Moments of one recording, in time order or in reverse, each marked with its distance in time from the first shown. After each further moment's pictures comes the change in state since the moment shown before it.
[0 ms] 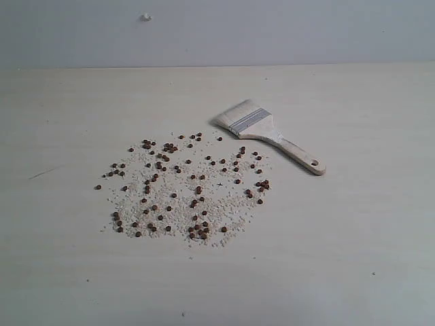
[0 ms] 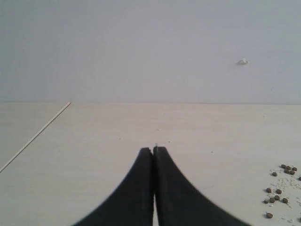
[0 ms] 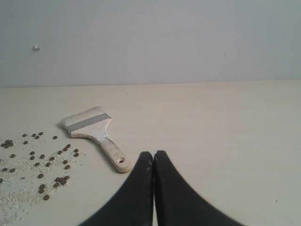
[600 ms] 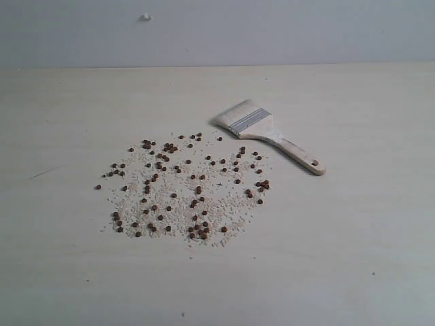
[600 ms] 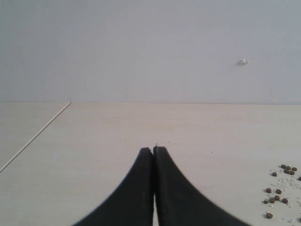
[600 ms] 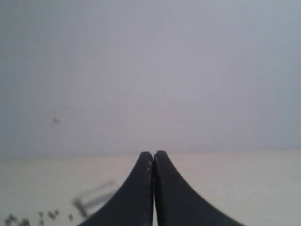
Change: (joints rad) left arm 0.000 0.000 0.000 0.000 0.000 0.000; right arm 0.000 0.000 0.000 0.076 -0.268 -0.044
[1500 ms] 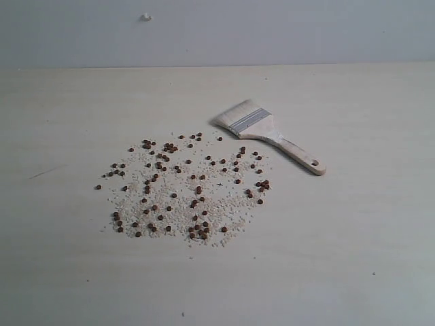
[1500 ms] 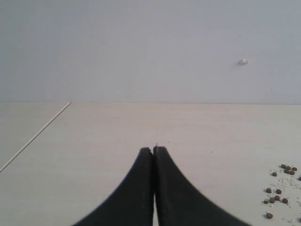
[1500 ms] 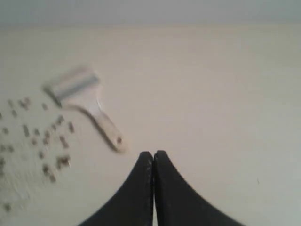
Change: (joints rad) left arm 0.000 0.000 0.000 0.000 0.000 0.000; right arm 0.000 0.963 -0.867 -0.047 0.748 0.036
